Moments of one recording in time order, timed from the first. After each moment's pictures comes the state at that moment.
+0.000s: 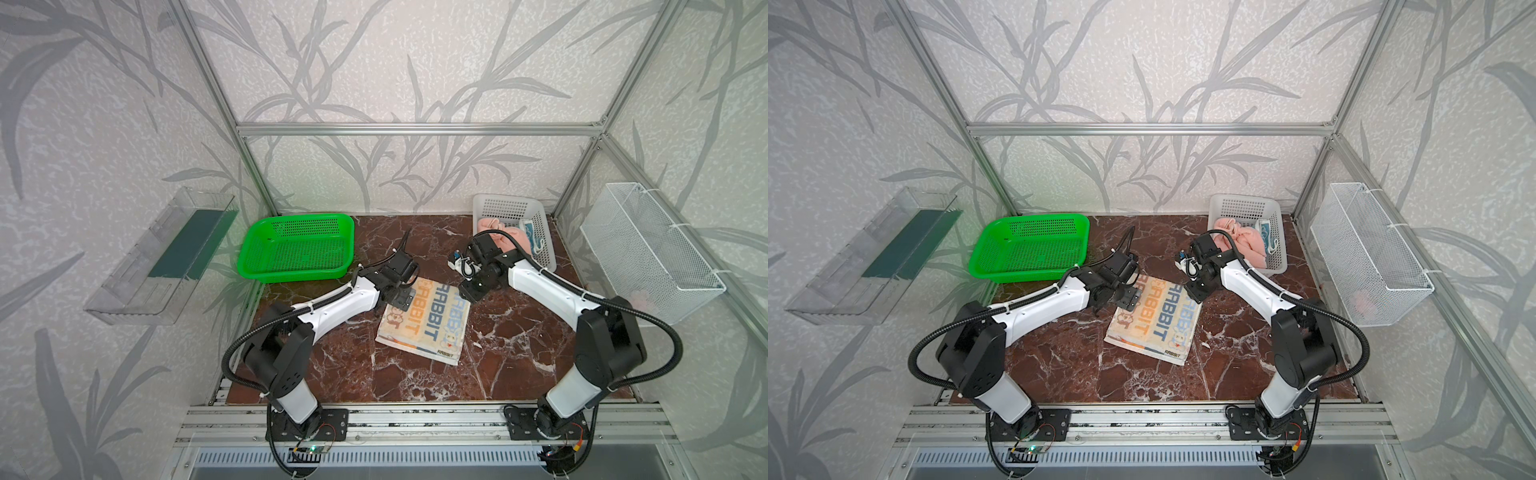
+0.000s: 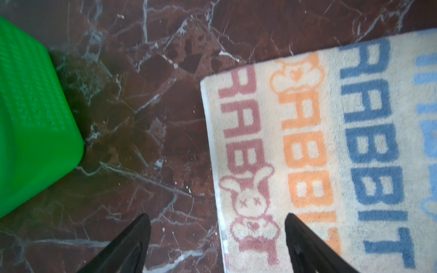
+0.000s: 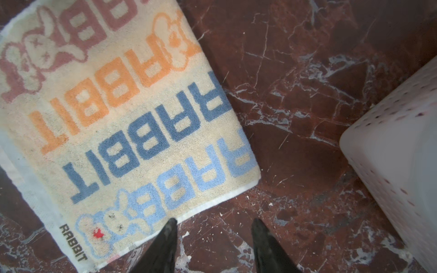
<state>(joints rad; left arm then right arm) -0.66 1.69 1.22 -0.62 -0.29 -0.14 0.42 1.71 1.29 -0.81 -0.09 -0.27</state>
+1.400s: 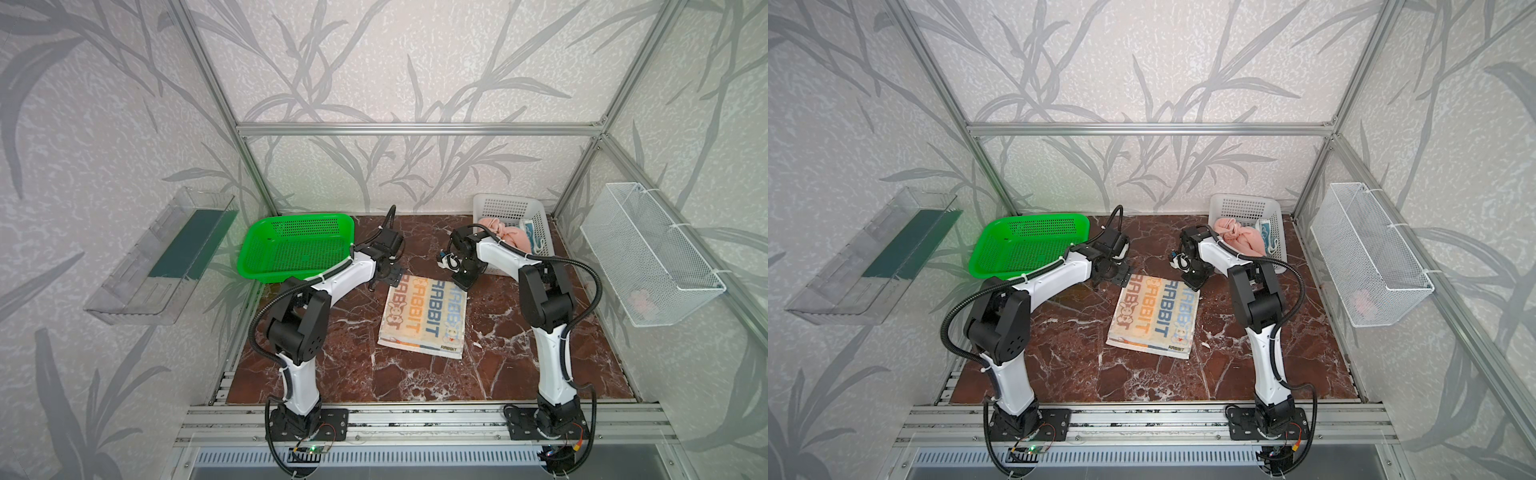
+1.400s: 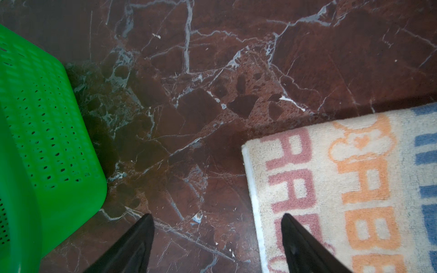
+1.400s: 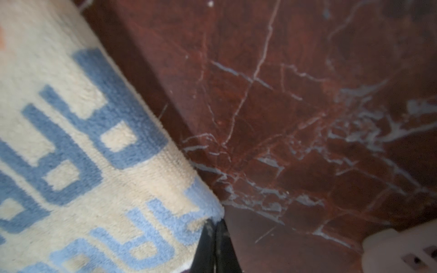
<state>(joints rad) -0.47 1.88 1.40 -0.62 -0.21 -0.05 0.39 2.21 1.71 -0.99 -0.03 -0.49</state>
